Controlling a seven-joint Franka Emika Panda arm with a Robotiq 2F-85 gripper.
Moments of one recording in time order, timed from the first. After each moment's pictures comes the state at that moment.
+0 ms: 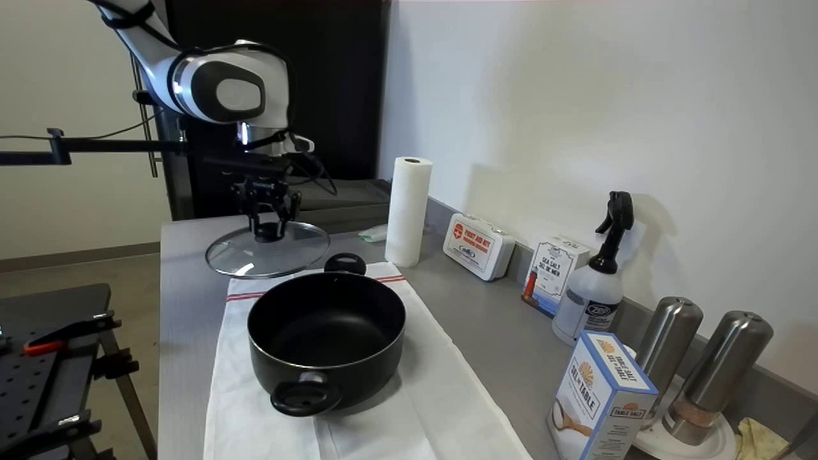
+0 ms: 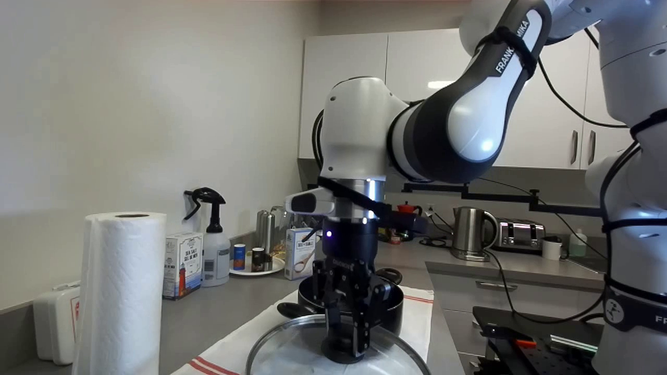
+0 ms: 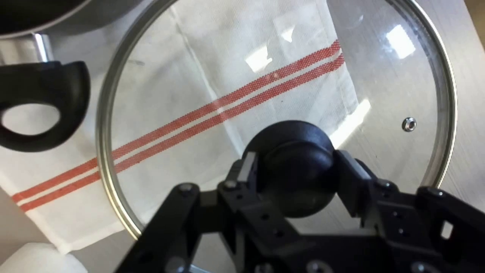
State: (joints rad) arm 0.05 0.19 0.28 -2.37 -0.13 2.55 -0.51
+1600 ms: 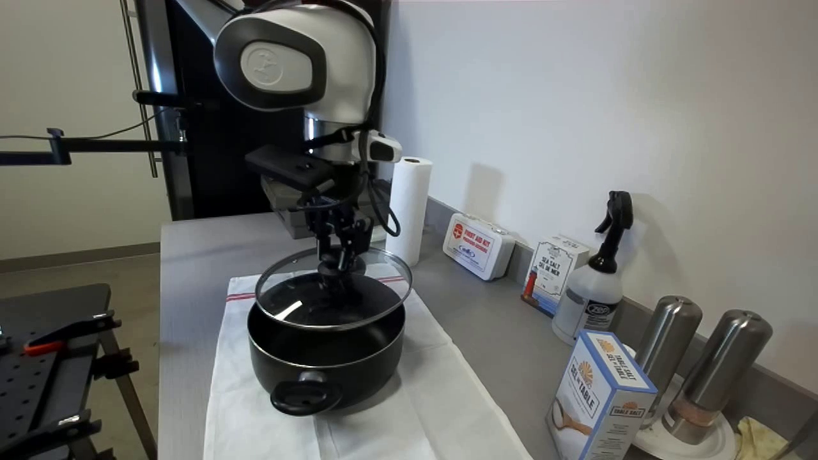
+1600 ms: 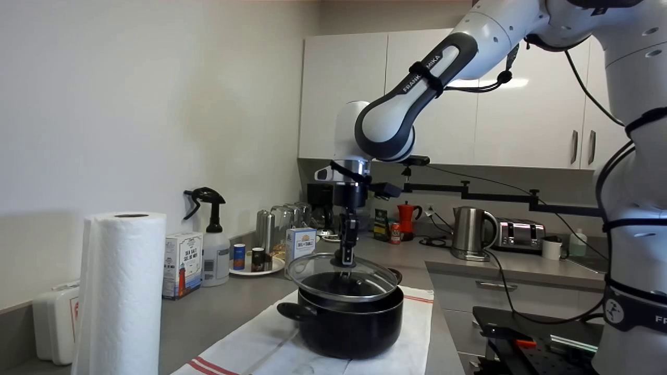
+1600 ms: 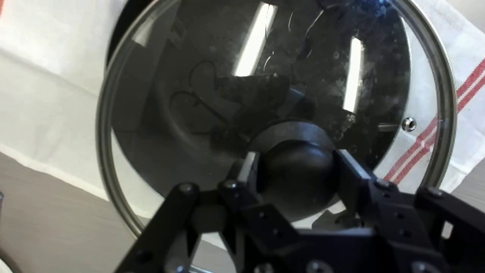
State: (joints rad) arm -0.12 0.14 -0.03 -2.28 0.01 2.44 -0.49
